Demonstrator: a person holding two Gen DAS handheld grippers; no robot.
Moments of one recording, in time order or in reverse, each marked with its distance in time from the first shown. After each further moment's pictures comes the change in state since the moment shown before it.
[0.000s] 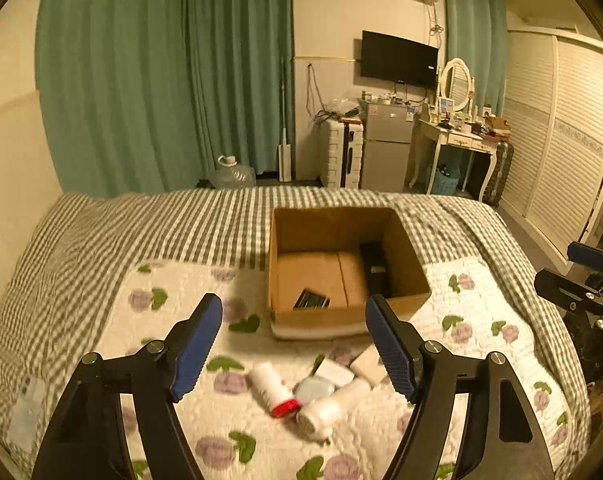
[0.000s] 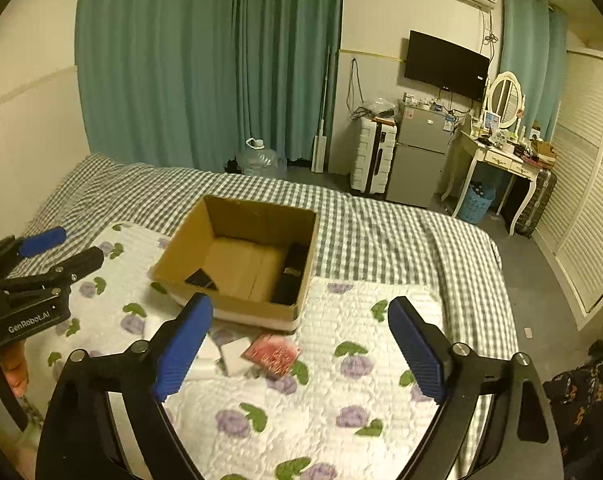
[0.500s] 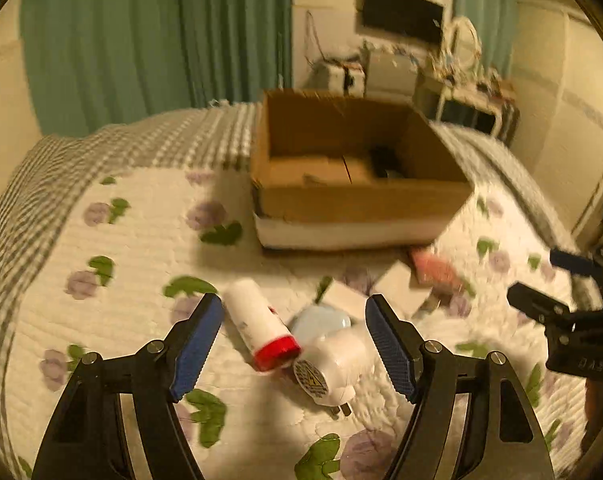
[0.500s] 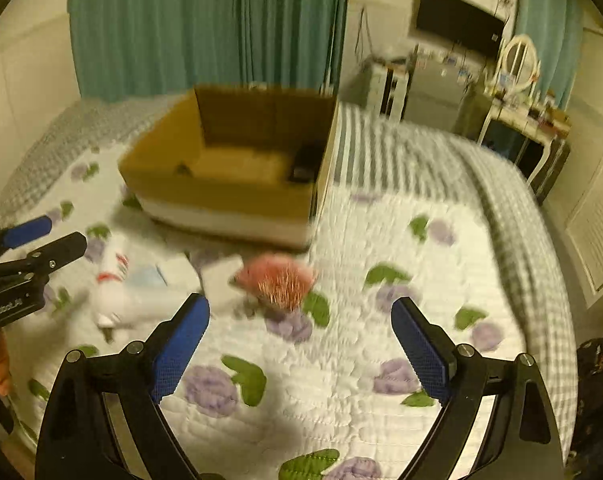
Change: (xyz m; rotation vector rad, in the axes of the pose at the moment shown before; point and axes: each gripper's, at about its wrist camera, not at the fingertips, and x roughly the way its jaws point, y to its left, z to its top) left arm 0.098 -0.009 -0.096 0.029 0.176 -0.032; right arm 0.116 0.004 -0.098 -0.024 0.187 0.008
